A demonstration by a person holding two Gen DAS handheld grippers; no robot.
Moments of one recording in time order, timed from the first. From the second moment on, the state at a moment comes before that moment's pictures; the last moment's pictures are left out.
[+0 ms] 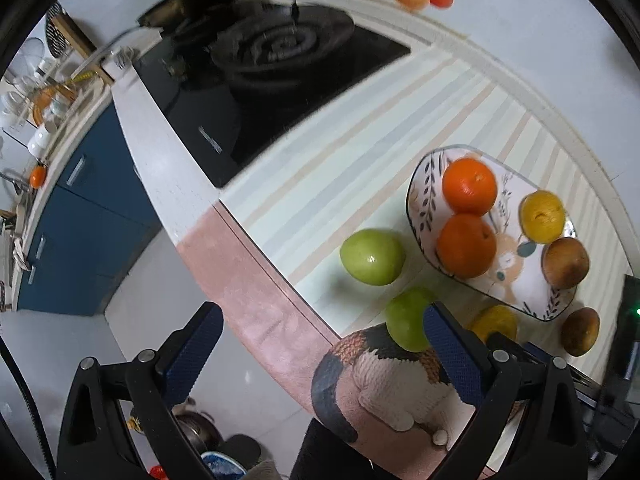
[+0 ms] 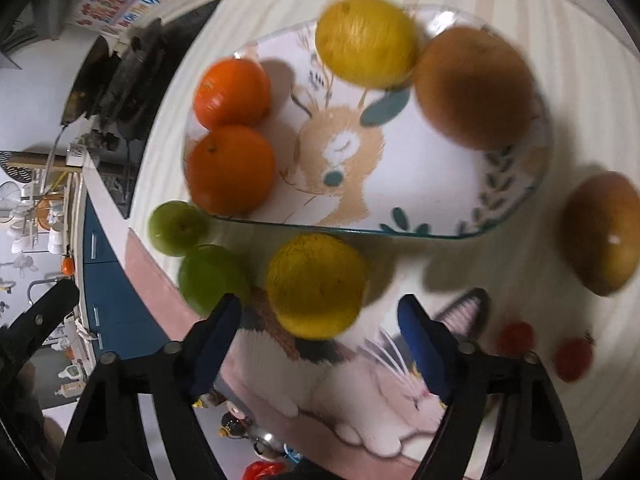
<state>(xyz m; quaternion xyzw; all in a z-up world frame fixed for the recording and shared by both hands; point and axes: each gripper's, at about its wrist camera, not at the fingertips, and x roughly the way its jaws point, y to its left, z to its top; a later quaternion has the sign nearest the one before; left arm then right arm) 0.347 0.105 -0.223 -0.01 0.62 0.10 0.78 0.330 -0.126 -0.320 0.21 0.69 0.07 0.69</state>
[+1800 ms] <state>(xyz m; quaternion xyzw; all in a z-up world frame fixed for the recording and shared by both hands) 0.533 -0.063 -0.275 0.09 0.71 -0.13 0.68 0.393 -0.155 -0.301 0.24 0.66 0.04 0.71</state>
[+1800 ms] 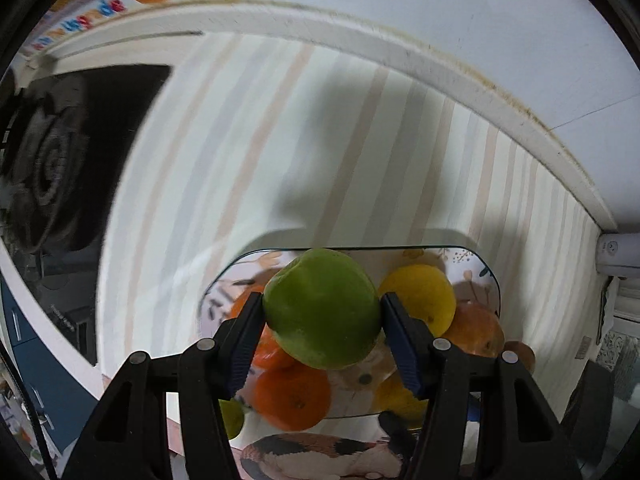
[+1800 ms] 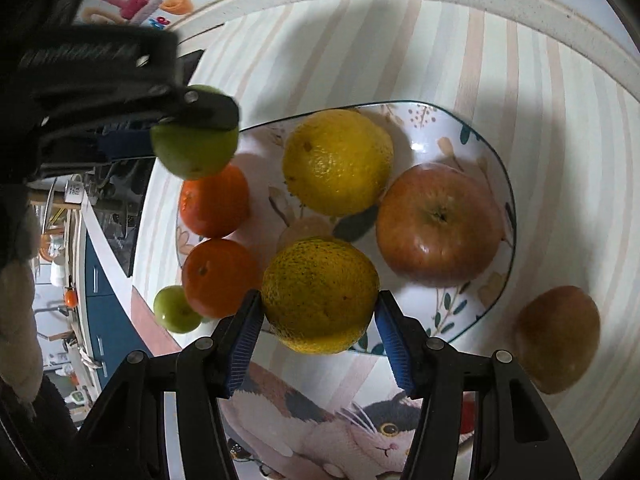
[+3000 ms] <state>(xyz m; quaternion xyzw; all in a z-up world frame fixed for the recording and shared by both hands) 0.441 0.013 -0.231 0.04 0.65 -0.03 0.75 0.355 -0.196 -0.231 0.12 0.65 0.00 0.75</state>
